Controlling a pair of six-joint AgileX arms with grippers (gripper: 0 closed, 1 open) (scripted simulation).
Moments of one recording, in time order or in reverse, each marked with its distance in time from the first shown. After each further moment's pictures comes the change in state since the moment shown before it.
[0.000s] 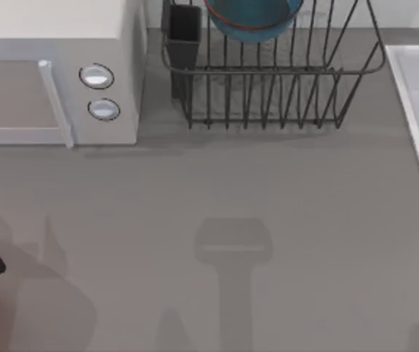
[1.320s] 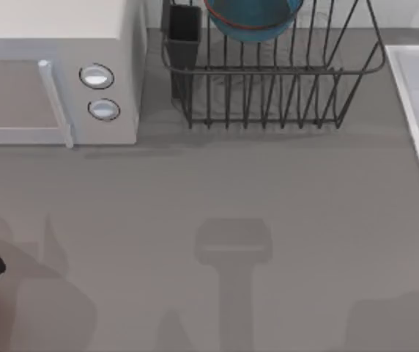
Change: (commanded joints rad) left arm 0.000 0.000 0.000 0.000 0.000 0.000; right arm 0.007 -0.250 0.334 -0.561 0.029 0.030
